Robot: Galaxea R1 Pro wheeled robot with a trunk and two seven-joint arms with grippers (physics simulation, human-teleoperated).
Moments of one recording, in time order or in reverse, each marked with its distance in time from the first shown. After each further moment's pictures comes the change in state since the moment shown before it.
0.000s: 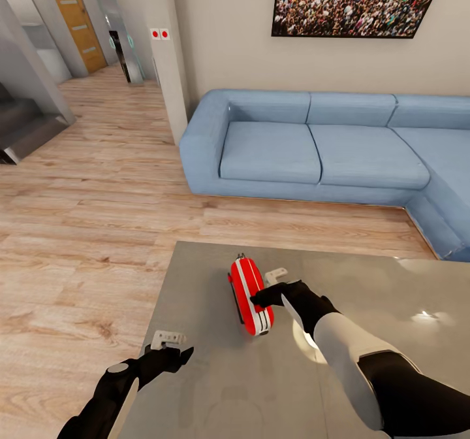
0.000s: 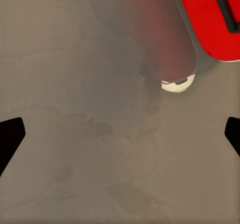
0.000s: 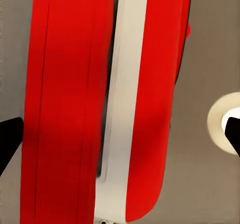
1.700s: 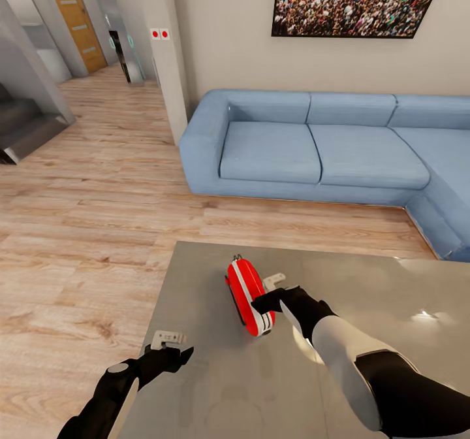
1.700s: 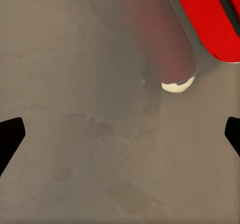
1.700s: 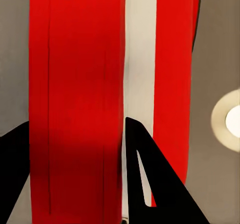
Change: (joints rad) left arm 0.000 0.000 0.000 0.000 0.000 -0.001 0.000; right arm 0.000 0.009 0.004 0.063 0.004 -0.046 -0.001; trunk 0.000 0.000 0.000
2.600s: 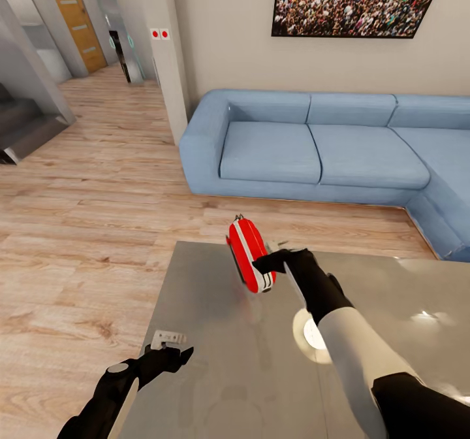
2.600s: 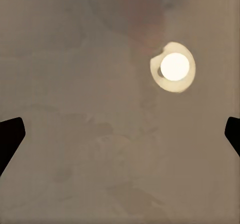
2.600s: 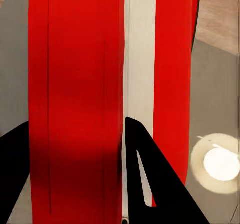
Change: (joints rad) left arm 0.000 0.000 -0.001 0.000 0.000 0.000 0.000; right arm 0.052 -0.021 0.012 -0.571 0.017 0.326 0.049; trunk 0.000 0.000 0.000
